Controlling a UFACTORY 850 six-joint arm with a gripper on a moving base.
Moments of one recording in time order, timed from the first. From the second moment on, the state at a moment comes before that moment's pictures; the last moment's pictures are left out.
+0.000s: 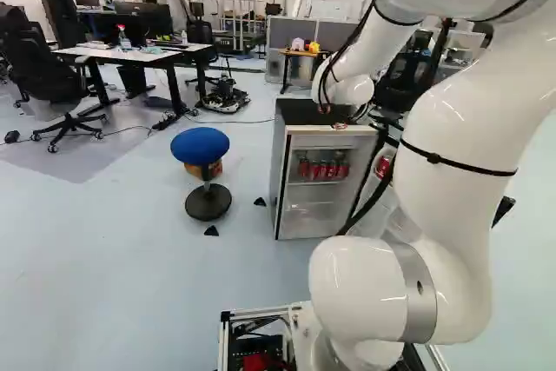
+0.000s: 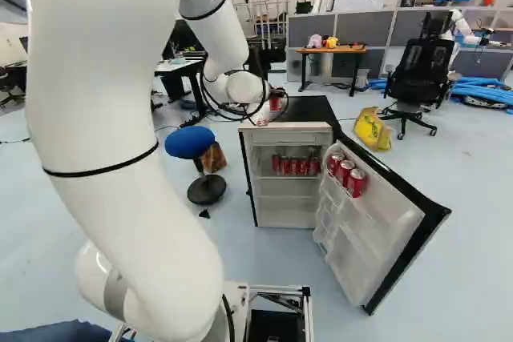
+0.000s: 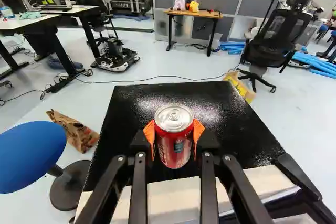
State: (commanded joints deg) arm -12.1 -11.5 -49.6 -4.1 29.3 0.0
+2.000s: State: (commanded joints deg) arm -10.7 -24.6 -59.9 0.4 31.2 0.0
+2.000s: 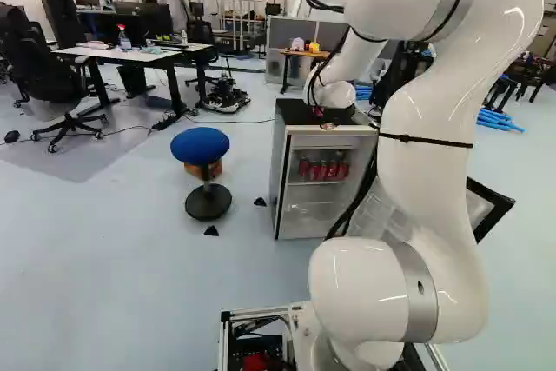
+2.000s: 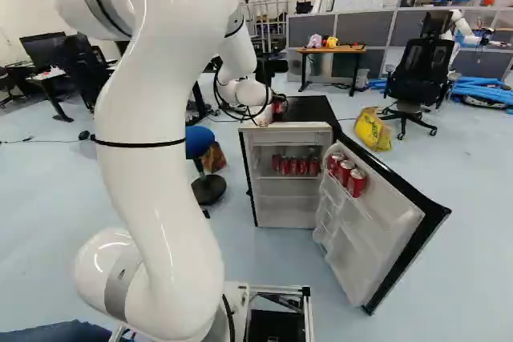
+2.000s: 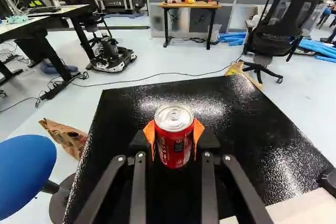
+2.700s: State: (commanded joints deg) arm -10.7 -24.6 -59.9 0.4 31.2 0.0
